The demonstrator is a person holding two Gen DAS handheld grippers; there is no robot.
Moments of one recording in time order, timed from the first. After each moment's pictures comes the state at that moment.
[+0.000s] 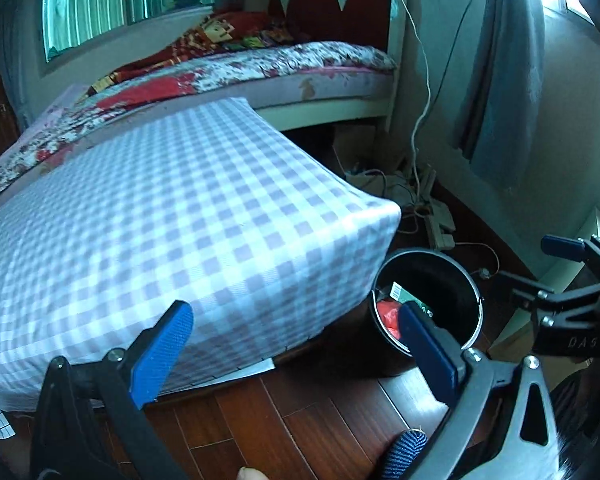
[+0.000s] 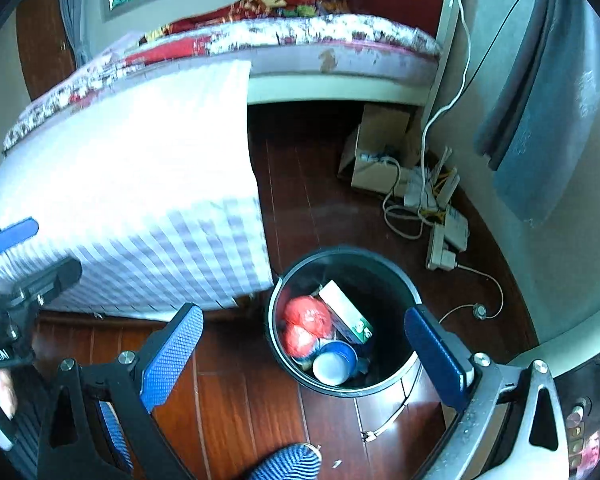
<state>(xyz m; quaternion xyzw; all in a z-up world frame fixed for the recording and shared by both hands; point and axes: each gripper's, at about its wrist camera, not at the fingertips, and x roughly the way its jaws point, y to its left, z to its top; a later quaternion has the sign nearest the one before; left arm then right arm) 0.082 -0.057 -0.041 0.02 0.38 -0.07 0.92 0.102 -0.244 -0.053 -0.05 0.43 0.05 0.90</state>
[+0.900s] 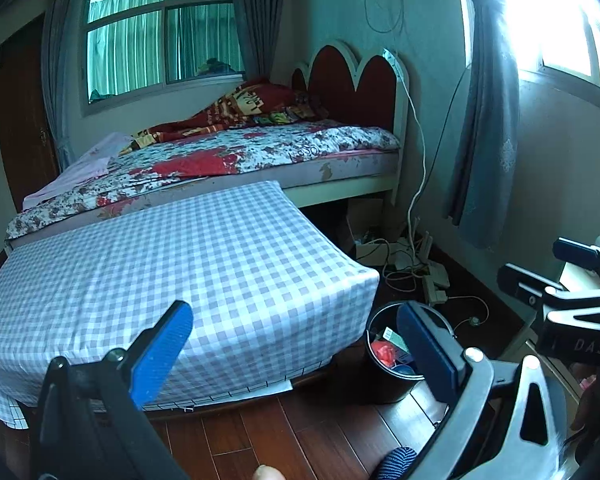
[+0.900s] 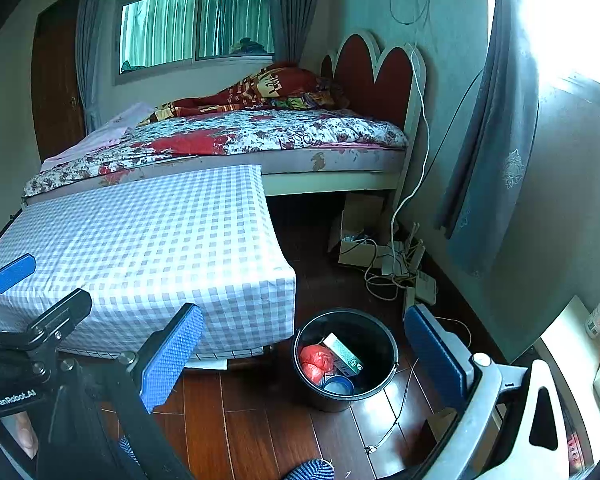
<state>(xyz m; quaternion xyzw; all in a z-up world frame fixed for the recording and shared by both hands) -0.028 -0.027 0.059 0.00 0.27 -0.04 0.96 -0.026 -0.208 0.076 -0.05 0.30 0.03 0.95</state>
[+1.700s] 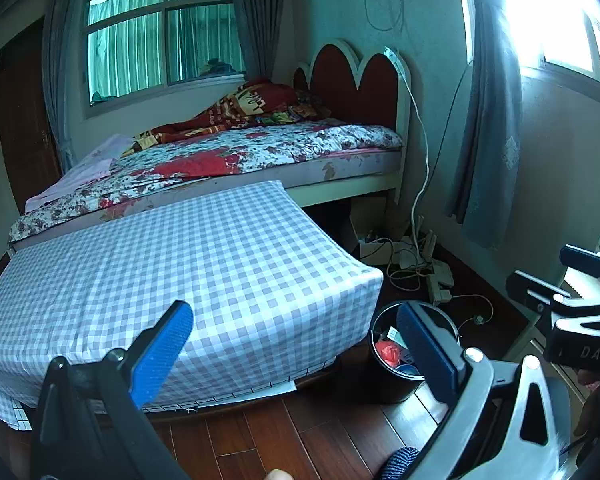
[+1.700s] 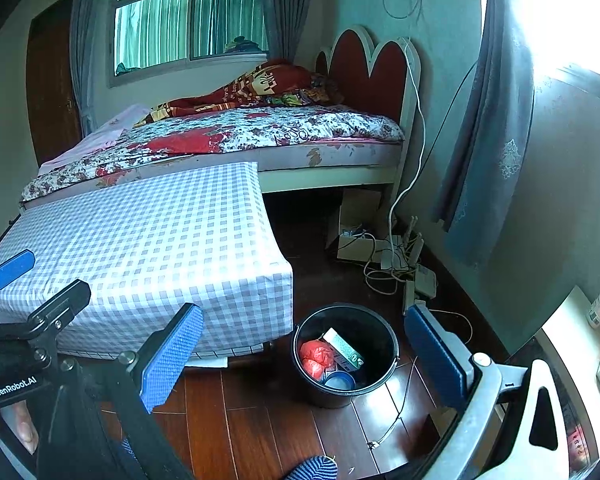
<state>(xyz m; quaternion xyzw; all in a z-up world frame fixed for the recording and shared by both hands) -0.031 -0.029 0.058 0.01 0.27 -0.03 0.96 -0.031 -0.213 0.072 -0.04 0.31 0.02 0.95</state>
